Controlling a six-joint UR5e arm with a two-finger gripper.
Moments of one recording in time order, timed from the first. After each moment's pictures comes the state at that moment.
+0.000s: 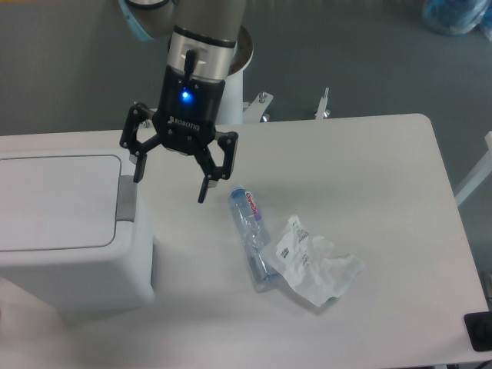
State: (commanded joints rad) arm 2.36 -1.62 -1.65 -0.93 1.09 0.46
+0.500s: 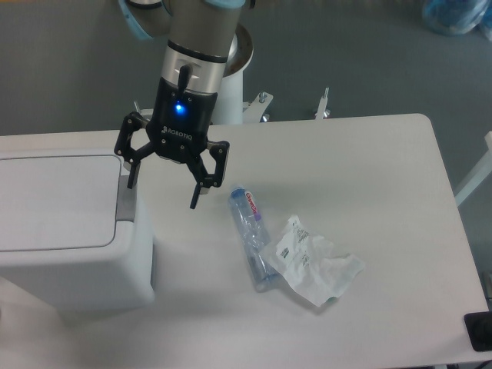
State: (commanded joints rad) arm 2.35 -1.63 -1.68 -0.91 1.09 0.46
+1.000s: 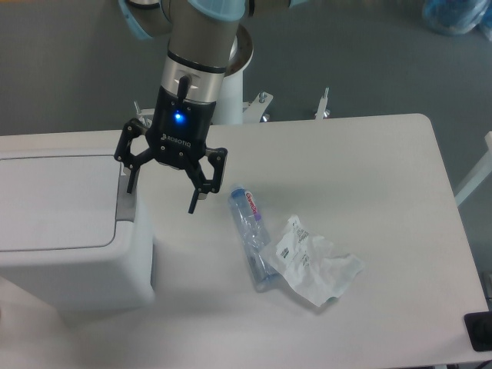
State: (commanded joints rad) arm 2.34 -1.65 -1.68 -0.91 1.09 0.45
